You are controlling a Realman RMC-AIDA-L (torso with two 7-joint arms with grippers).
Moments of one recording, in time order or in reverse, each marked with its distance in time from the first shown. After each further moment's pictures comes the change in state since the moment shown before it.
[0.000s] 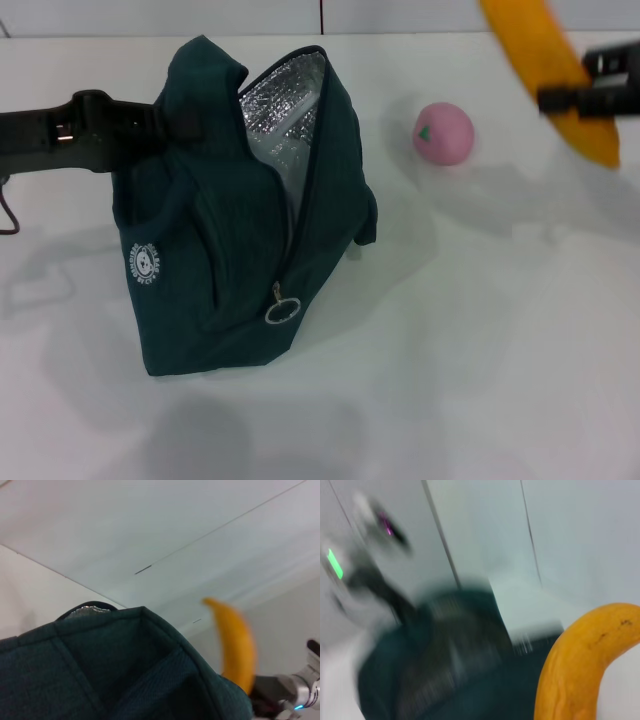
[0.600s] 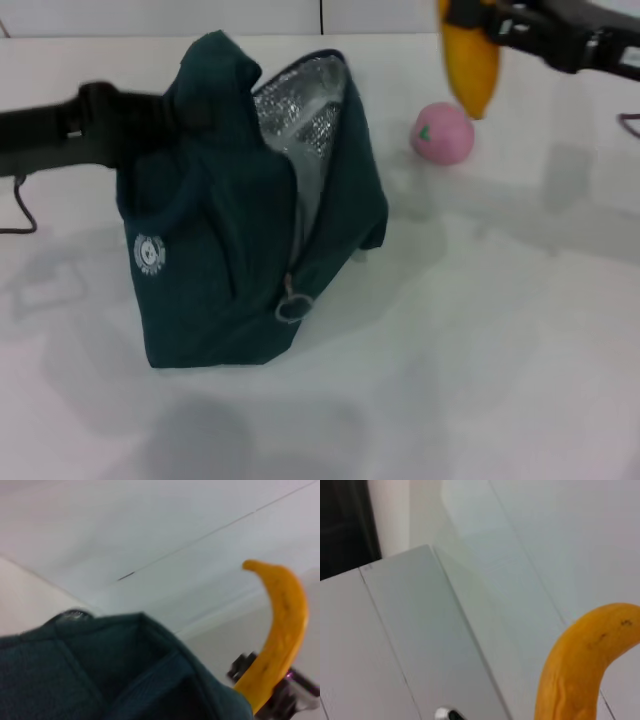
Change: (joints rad) left arm 0.003 -0.015 -0.001 -0.055 -0.070 0.001 0.008; right arm -0.003 0.071 -0.158 0.445 0.533 0.155 -0.271
